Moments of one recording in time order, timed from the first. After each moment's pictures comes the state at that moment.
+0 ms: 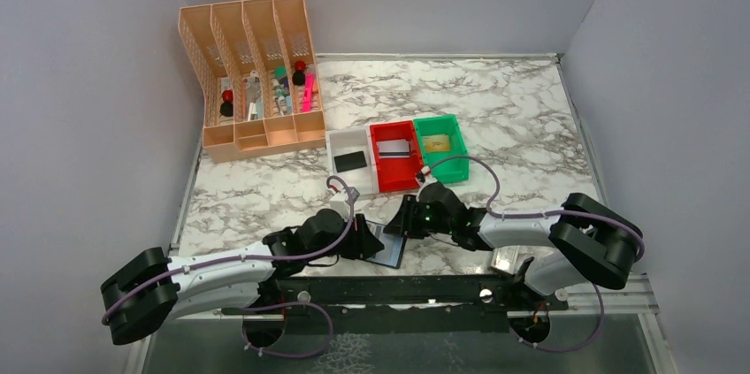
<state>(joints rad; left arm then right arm) -1.05 0.93 0.22 0.16 0.01 -0.89 0.96 1.44 0.44 0.36 -0.09 0.97</state>
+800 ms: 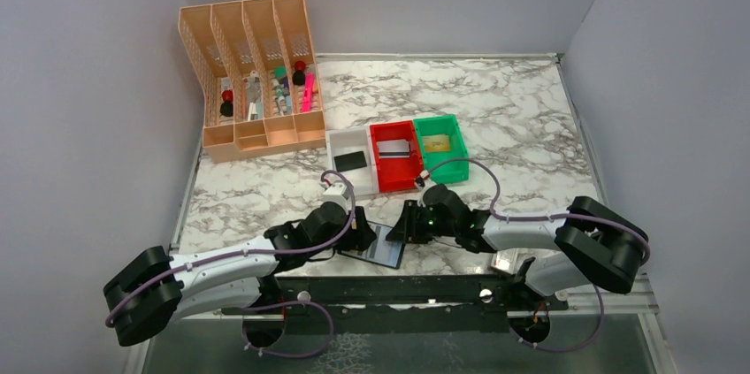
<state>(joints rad) -1.00 0.94 0.27 -0.01 -0.15 -0.81 0.95 1.40 0.41 0.32 -0.18 0.93</state>
